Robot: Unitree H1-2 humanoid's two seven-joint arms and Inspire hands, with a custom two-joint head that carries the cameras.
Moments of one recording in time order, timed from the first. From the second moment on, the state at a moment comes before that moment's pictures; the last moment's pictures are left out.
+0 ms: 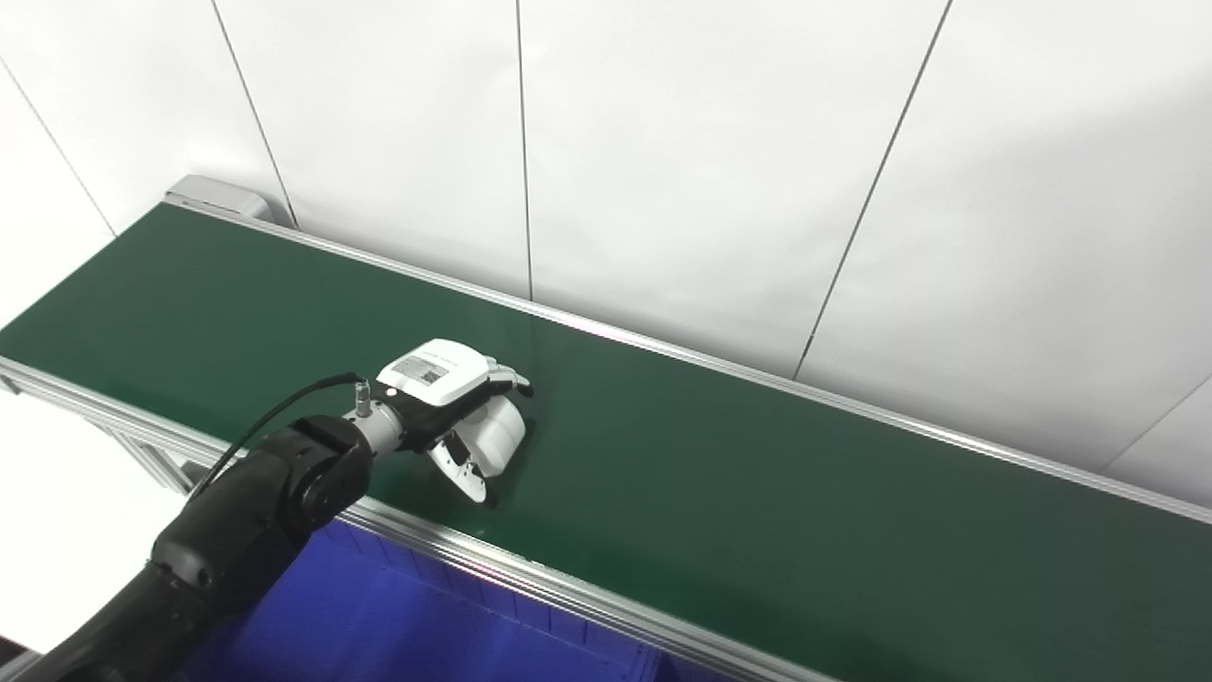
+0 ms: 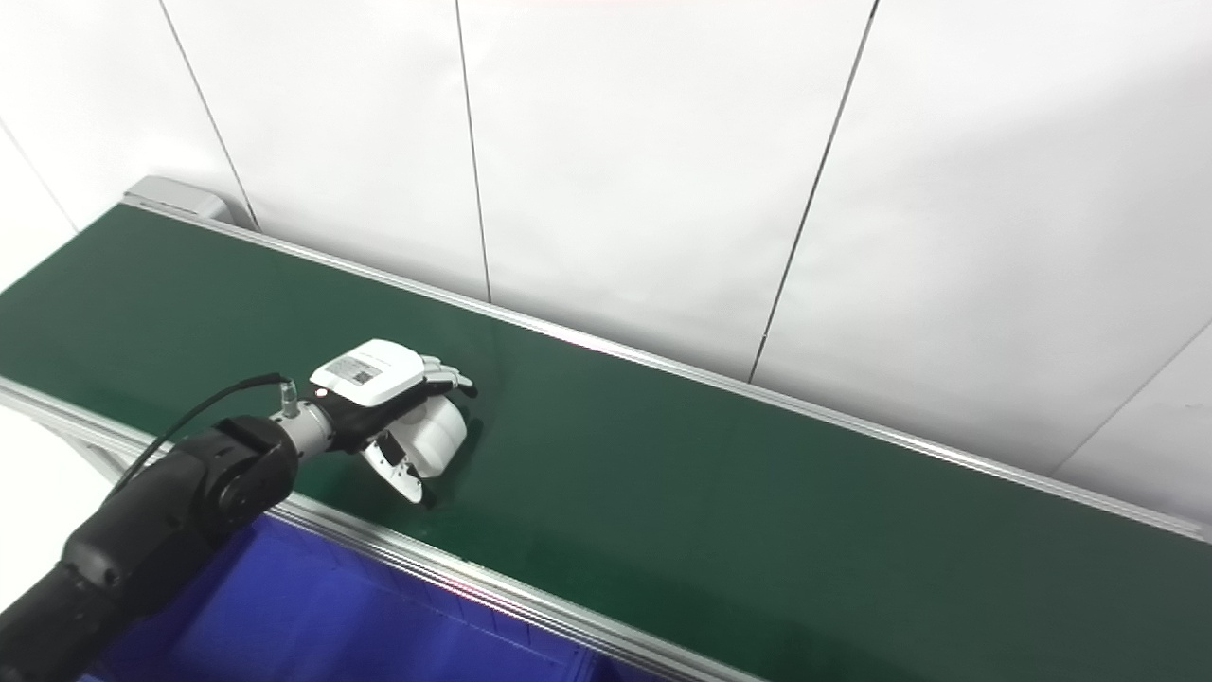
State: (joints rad) left arm -0.10 0.58 -0.17 0.06 0.88 -0.11 -0.28; right arm 0.51 -0.12 0.15 -0.17 -0.11 -0.17 0.07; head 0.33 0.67
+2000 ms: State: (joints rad) left arm 0.54 0.70 0.13 -0.18 0.56 -0.30 -0.26; right arm 0.50 -0.17 0.14 -0.36 -0.03 0.04 0.17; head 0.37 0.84
